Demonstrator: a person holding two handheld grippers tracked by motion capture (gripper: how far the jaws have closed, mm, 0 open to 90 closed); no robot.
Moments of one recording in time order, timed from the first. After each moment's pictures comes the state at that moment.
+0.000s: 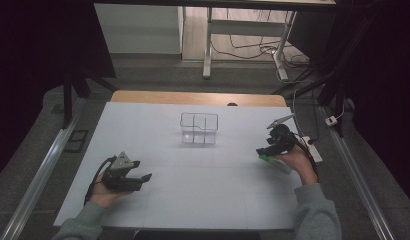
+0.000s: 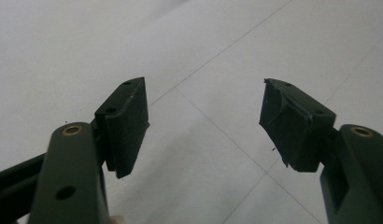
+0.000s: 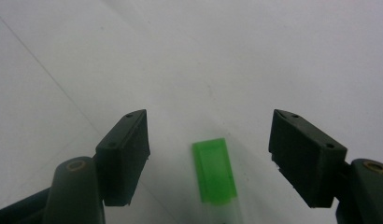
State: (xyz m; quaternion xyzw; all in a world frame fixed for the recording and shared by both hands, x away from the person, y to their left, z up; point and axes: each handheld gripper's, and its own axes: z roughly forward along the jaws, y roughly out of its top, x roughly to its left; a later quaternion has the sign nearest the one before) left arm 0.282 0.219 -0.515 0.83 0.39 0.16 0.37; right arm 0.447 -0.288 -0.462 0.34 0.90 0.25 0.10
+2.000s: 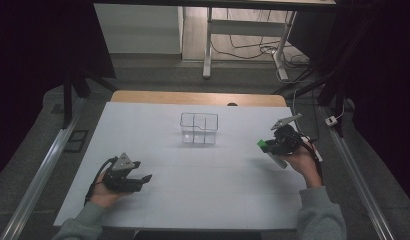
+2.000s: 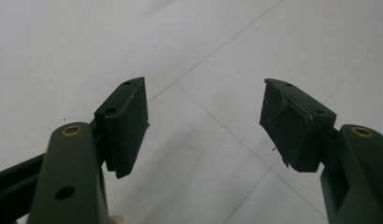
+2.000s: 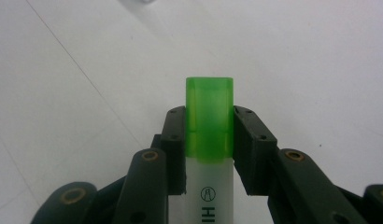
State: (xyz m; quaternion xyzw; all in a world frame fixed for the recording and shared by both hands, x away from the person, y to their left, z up) left arm 0.282 0.218 -0.518 0.83 0.38 0.16 0.36; right arm 0.428 -0.291 -0.439 0.30 0.90 0.28 0.11
